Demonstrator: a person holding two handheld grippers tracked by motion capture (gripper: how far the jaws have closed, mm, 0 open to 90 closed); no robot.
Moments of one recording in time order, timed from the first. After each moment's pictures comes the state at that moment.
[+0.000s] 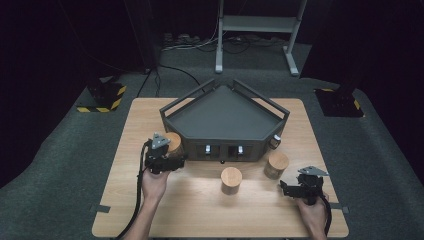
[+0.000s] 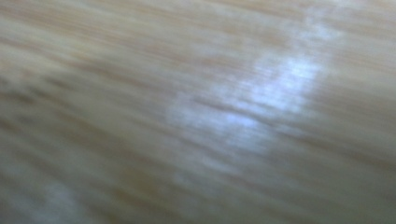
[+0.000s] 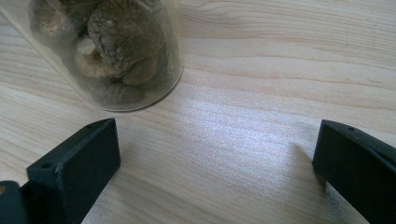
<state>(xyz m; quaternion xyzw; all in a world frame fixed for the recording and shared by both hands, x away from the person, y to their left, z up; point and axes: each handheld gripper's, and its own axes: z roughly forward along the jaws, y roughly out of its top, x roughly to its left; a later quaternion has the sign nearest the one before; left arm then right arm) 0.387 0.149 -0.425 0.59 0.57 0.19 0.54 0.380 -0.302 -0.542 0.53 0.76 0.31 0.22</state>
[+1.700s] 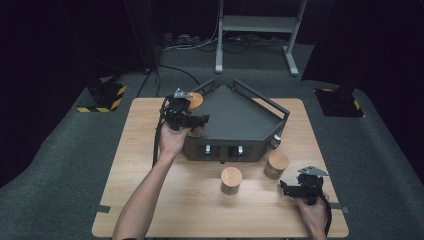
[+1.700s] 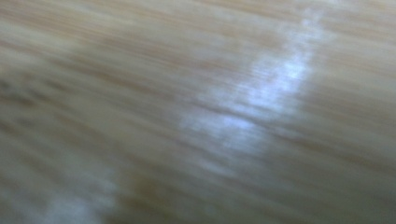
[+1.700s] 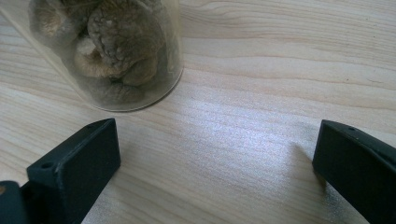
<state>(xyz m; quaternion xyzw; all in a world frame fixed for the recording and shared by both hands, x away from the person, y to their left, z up) 0.482 0.101 -0.350 0.63 0.55 0.16 0.53 0.380 -0.302 -0.542 0.53 0.76 0.31 0.22</state>
